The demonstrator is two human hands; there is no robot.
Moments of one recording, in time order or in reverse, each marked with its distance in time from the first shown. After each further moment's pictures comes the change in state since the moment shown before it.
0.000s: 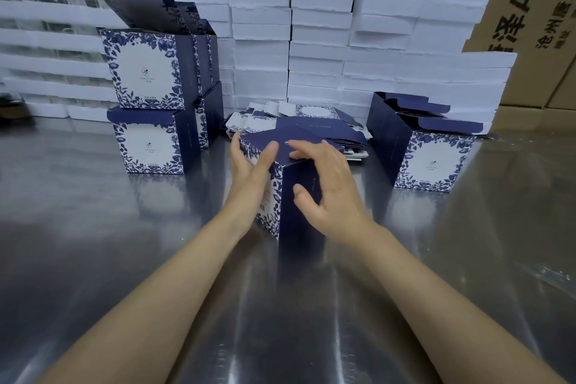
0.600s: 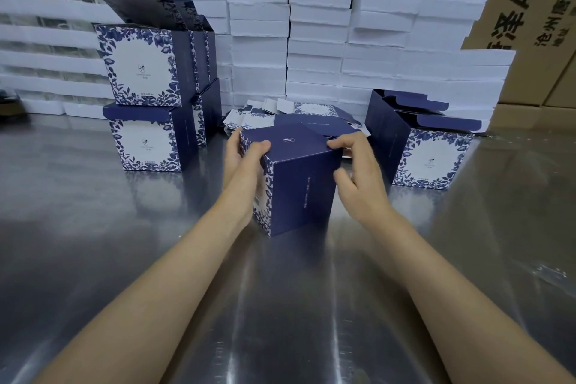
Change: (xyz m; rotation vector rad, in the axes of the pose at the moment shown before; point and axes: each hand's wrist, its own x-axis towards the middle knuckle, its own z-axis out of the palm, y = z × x) left_hand 0.007 0.008 0.001 -0.287 0.042 -0.106; right_hand -0.003 0.030 -0.021 0.093 0.105 0.308
